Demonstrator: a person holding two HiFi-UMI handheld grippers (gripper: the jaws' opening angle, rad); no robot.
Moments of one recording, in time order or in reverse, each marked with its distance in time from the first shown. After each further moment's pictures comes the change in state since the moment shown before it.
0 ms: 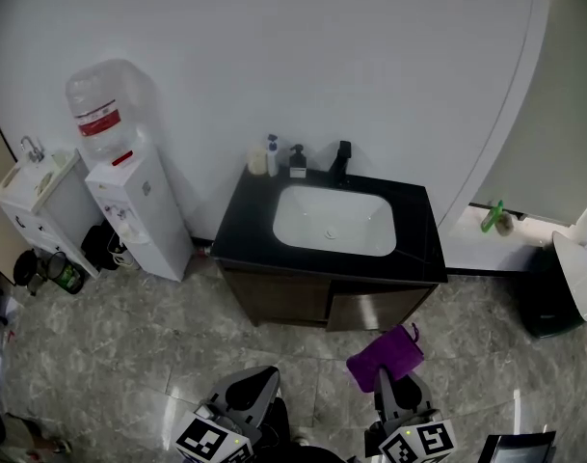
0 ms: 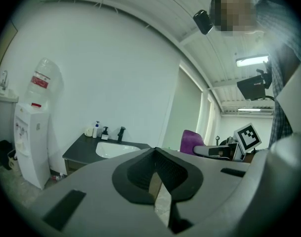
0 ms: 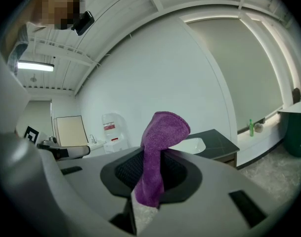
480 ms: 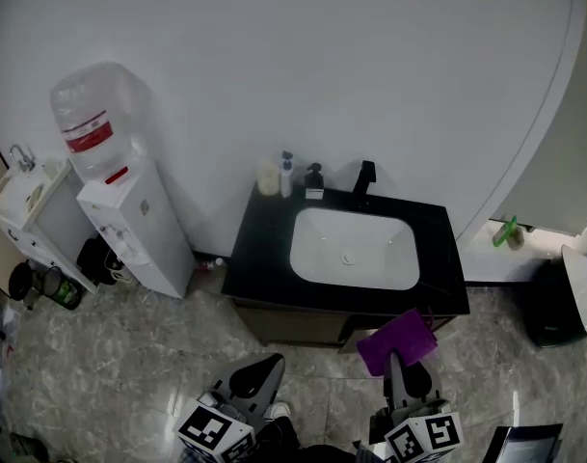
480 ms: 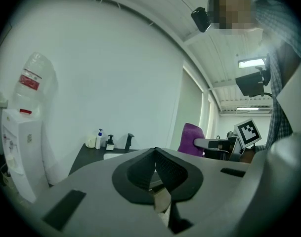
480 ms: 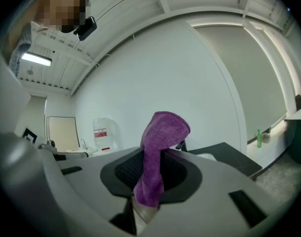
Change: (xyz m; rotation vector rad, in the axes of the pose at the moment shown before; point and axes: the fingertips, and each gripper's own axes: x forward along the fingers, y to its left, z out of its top) left arm 0.078 0.144 0.060 0.032 -0.009 -0.041; right arm 0.165 0.022 0.057 -0.046 -0.096 -0.044
